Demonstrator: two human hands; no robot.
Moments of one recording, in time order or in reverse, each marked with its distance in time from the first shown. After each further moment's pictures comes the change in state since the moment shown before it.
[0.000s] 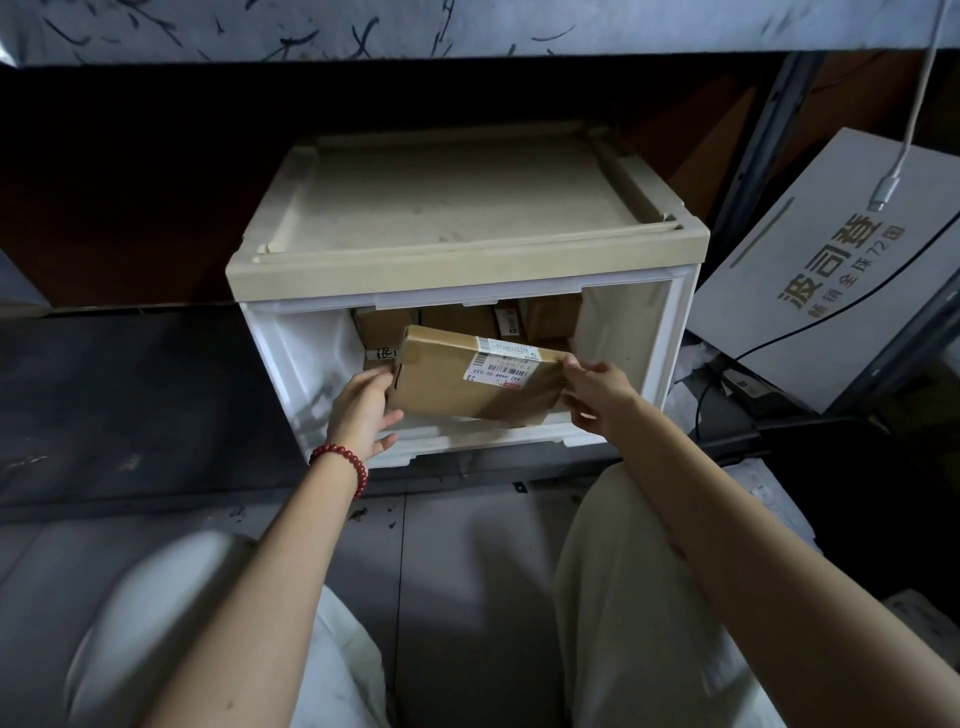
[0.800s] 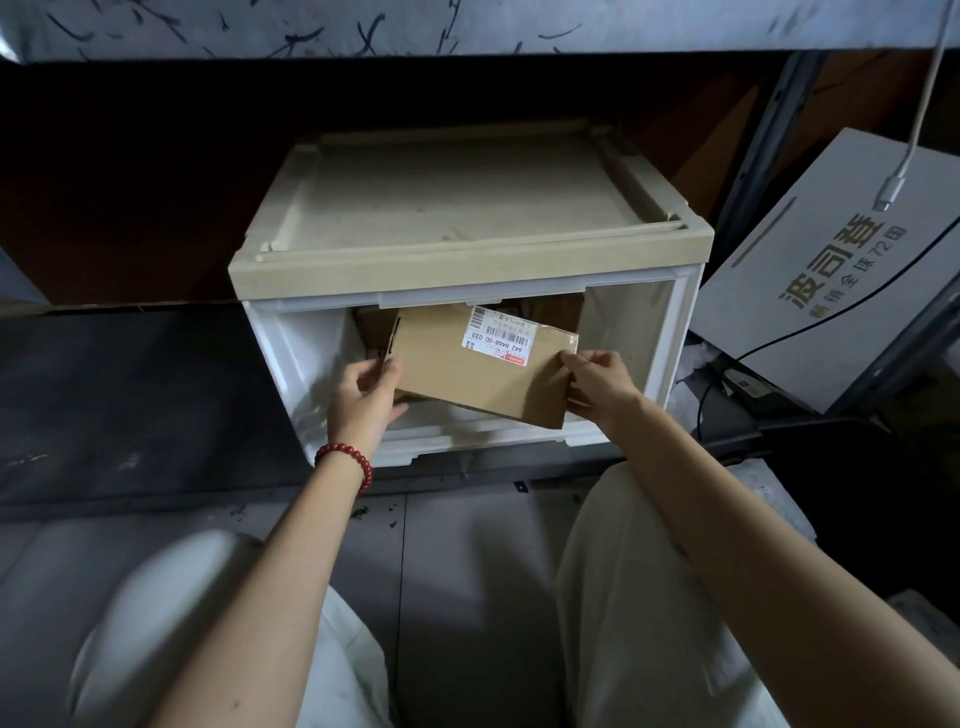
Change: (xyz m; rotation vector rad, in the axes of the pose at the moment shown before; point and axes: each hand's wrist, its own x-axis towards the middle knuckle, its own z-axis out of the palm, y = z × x) left_hand -0.001 0.000 0.002 -0.081 0.047 0.207; right_hand 0.013 0.003 0.005 0.070 -0.011 -0.090
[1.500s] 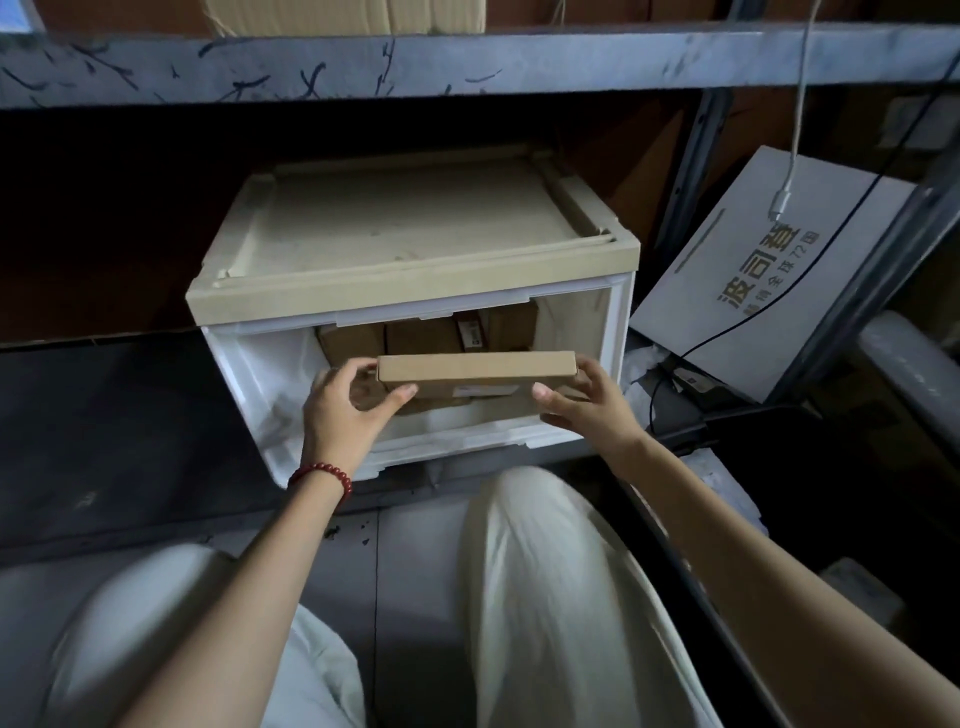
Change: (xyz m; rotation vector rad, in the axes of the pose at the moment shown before) left_hand -0.023 0.011 0.004 0.558 -0.056 0.469; right_hand -0.048 0.013 -0.054 0.031 -0.181 -0.271
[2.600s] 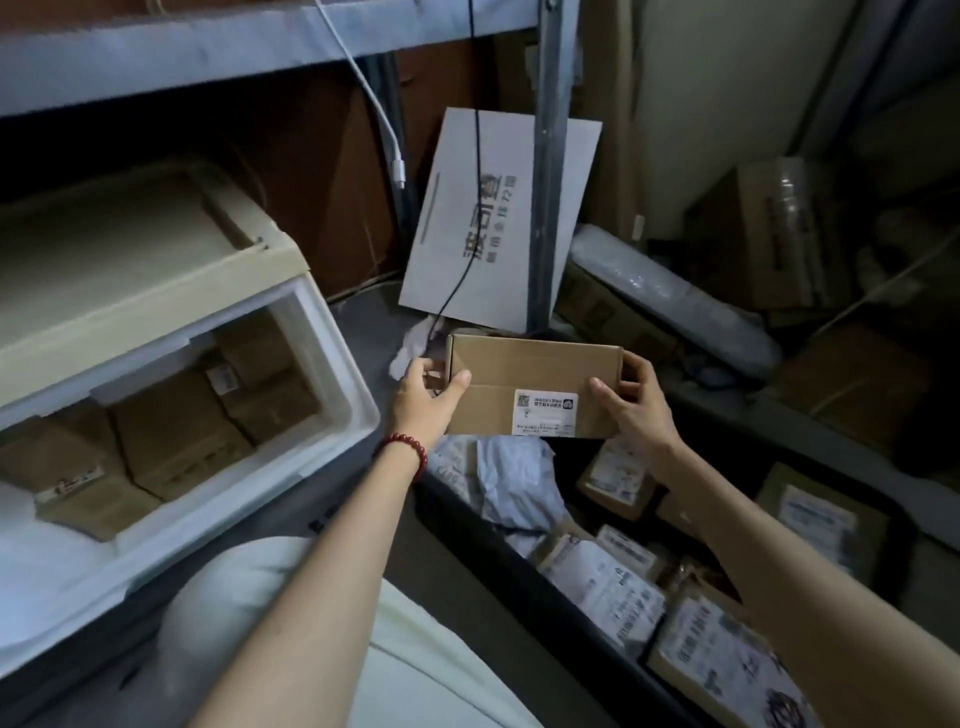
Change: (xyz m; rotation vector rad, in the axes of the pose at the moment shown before) left_hand -0.088 0.189 0.234 -0.130 -0.646 0.045; right_hand -0.139 0.034 -0.260 -0.221 0.788 0.069
